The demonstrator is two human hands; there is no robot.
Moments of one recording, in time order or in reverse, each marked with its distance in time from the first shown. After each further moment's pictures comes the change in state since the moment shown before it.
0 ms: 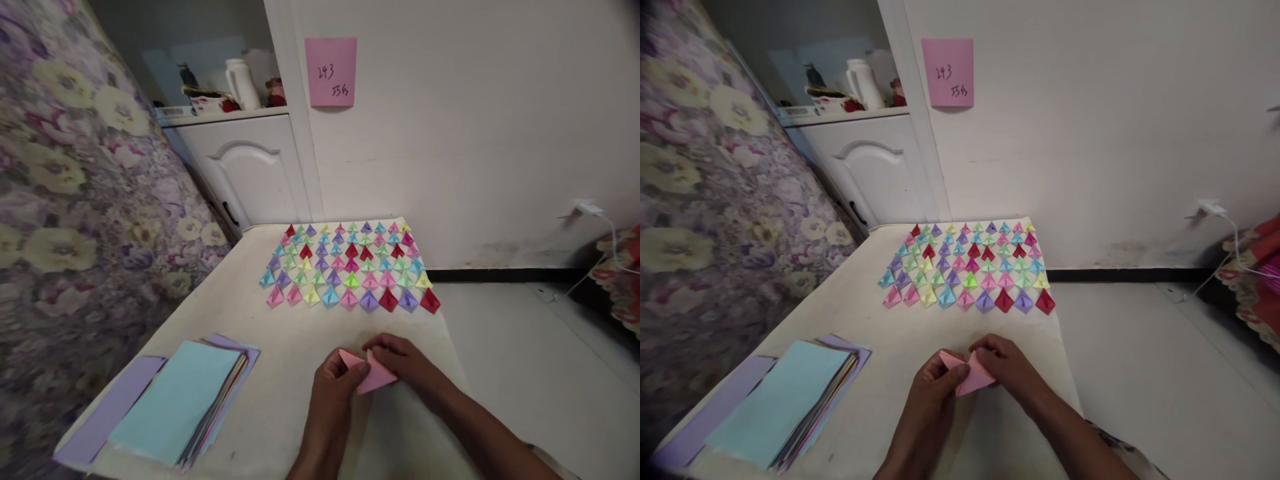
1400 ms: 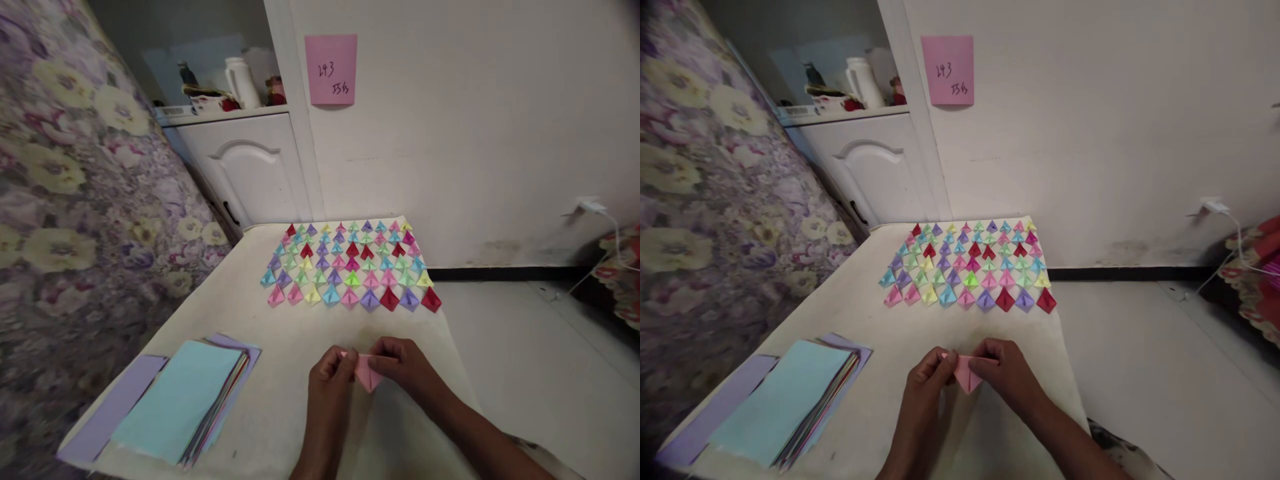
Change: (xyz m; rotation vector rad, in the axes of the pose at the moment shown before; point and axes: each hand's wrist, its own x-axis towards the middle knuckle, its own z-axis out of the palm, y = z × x) left_hand -0.007 0.015 0.002 0.358 0.106 0.123; right_hand -0.004 -0.003 0.008 -0.137 0.081 -0.143
